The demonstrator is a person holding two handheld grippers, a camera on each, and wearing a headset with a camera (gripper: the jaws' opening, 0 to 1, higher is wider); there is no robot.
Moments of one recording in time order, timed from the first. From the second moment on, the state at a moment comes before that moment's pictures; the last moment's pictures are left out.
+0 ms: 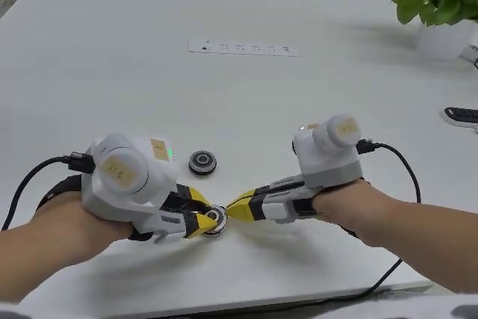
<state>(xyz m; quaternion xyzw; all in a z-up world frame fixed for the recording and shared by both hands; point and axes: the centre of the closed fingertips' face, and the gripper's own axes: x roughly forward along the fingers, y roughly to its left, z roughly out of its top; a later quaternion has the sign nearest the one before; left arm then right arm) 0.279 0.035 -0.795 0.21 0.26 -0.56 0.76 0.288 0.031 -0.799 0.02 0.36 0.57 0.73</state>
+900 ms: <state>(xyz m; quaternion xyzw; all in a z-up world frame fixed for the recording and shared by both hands) 0.278 0.035 -0.795 0.21 0.26 -0.55 0.76 0.280 0.039 -0.792 0.00 0.35 0.59 0.72</state>
